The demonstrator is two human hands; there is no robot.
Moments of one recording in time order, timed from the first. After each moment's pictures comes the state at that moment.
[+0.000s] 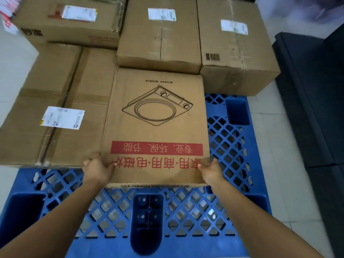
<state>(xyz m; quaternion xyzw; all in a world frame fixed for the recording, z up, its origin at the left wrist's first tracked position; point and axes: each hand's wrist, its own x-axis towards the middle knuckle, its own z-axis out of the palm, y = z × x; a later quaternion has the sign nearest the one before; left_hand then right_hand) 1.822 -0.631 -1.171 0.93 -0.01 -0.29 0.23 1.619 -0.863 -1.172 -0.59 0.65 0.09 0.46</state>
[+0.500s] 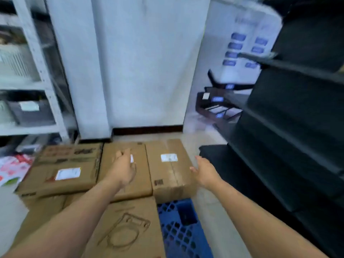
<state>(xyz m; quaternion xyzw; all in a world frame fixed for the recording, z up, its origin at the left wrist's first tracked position) 1.846 -0.844 -0.688 0.86 -0.38 -0.12 0.32 1.634 -0.990 -0.677 -0.85 0.47 -0.06 0.21</state>
